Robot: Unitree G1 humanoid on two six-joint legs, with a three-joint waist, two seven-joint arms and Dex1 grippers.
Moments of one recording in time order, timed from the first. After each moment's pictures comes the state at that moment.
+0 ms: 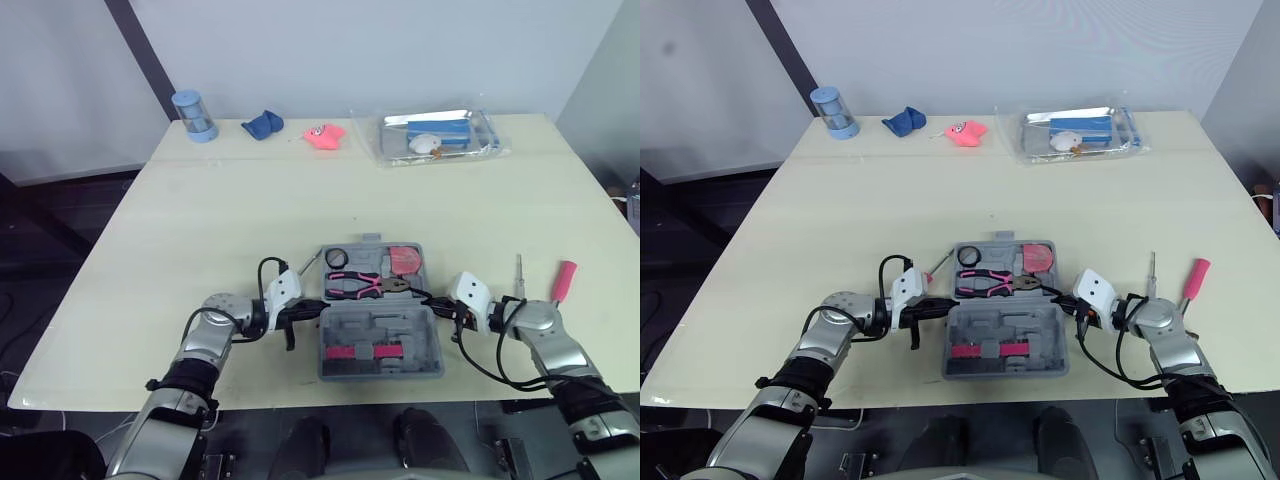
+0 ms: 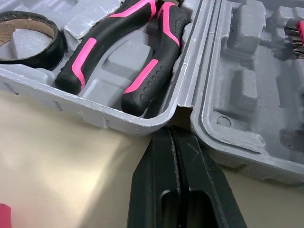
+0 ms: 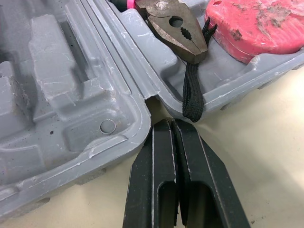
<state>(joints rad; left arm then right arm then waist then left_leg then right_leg) -0.41 0.47 -0.15 0.61 -0.08 -0.18 -1.17 -0.29 -0.50 0.15 0.33 0.03 -0.03 0.97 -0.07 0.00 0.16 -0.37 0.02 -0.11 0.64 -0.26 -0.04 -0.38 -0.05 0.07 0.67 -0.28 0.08</state>
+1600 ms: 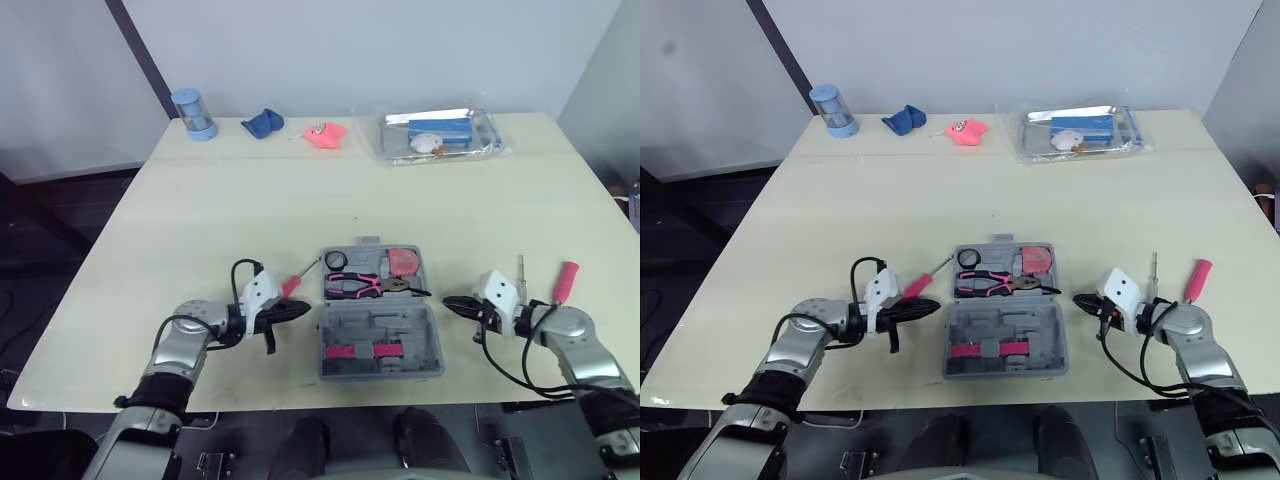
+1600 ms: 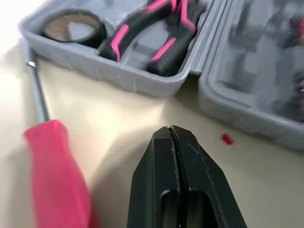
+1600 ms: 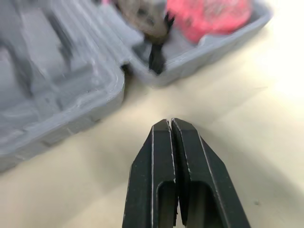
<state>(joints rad) -0.26 0.59 -0.07 0.38 -0.22 -0.06 -1.18 -0.18 -0.60 0.03 0.21 0.17 0.00 0.99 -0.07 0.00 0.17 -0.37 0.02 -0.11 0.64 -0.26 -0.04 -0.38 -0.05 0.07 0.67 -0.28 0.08</state>
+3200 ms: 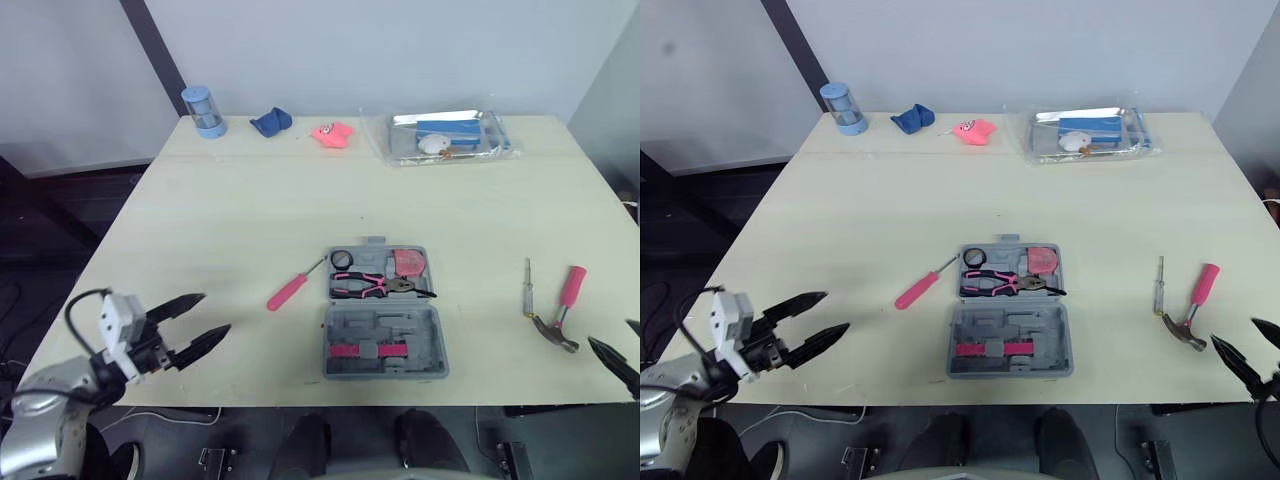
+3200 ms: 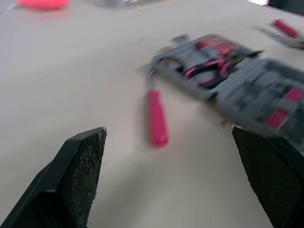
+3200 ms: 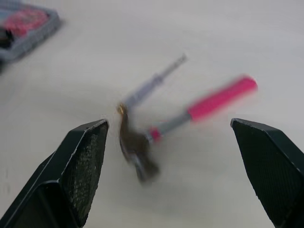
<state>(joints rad) 0.18 0.71 0.41 0.01 -0.56 0.08 -1.20 0.34 -0.66 -0.60 0.13 0.51 -0.01 0.95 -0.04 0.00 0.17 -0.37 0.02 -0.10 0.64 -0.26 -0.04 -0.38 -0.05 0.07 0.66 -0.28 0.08</state>
